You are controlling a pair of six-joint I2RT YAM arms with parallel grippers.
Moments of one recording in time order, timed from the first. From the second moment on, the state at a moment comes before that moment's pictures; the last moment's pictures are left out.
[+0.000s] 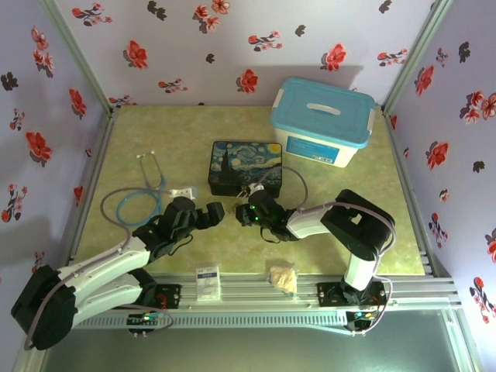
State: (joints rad) left arm -0.75 0.96 0.39 -0.06 -0.17 -0.79; right arm 0.92 1.78 0.67 0.46 0.01 0.72
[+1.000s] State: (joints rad) left arm -0.59 1.57 0.91 -0.08 -0.16 -0.39; right arm 0.88 1.95 0.45 1.15 0.00 1.22
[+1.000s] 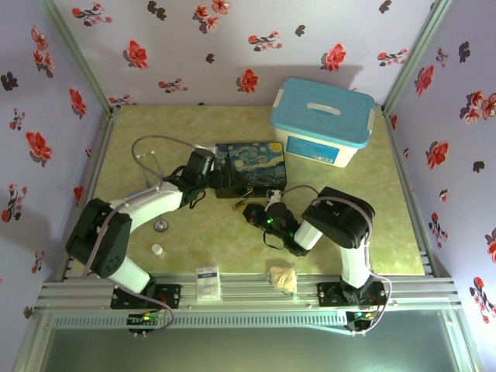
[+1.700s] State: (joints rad) left arm -0.58 1.61 0.90 -0.02 -0.12 -0.38; right arm 0.91 1.99 0.39 1.31 0.19 1.40
